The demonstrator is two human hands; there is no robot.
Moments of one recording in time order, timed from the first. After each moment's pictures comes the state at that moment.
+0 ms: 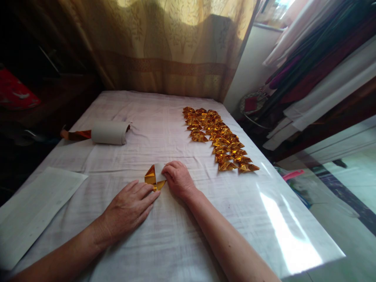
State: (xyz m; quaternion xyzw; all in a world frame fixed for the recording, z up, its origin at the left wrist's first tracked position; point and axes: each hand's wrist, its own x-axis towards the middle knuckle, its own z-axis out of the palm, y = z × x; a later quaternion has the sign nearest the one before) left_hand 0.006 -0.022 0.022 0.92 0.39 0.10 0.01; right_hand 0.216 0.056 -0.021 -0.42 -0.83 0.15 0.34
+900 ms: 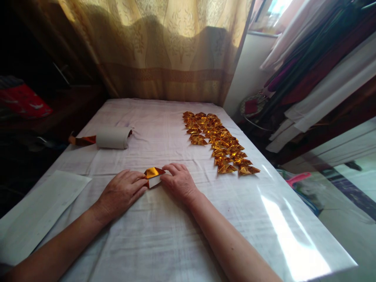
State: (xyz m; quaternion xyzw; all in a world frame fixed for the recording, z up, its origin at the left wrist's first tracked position) left_hand -0.013 0.013 0.023 0.89 0.43 0.16 -0.05; right_hand 0.223 0.047 -0.004 -0.36 -0.89 0.01 0.28
